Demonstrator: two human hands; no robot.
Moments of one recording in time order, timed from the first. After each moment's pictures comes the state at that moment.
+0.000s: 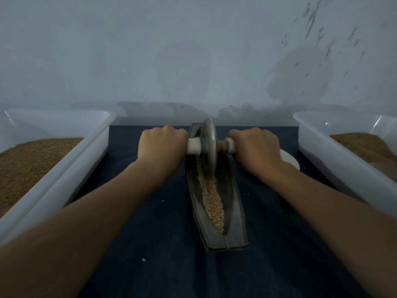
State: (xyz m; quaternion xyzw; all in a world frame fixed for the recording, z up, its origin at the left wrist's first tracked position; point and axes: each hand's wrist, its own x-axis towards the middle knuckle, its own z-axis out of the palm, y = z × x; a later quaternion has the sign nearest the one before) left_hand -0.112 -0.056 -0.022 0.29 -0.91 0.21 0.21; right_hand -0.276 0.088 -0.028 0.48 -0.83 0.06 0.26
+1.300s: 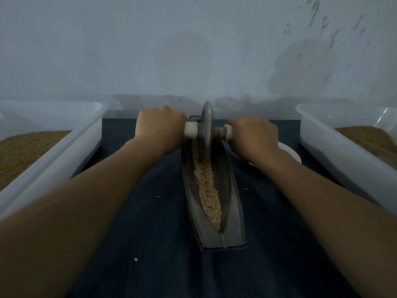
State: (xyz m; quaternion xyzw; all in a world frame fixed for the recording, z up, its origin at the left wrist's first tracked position) left_hand -0.134 -0.076 -0.013 0.27 -0.91 0.23 0.20; right_hand -0.290 0.071 -0.033 0.46 -0.85 0.08 0.25
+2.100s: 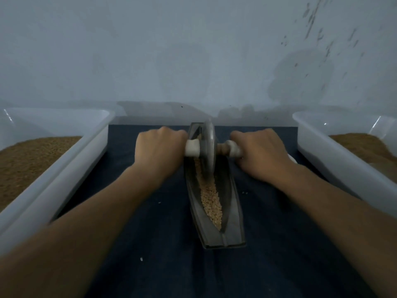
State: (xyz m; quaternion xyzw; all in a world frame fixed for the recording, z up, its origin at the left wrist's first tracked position) left_hand -0.107 -0.058 -0.034 0.28 -0.91 0.21 0.24; right_hand -0.280 0.107 -0.032 0.53 -0.81 0.07 0.24
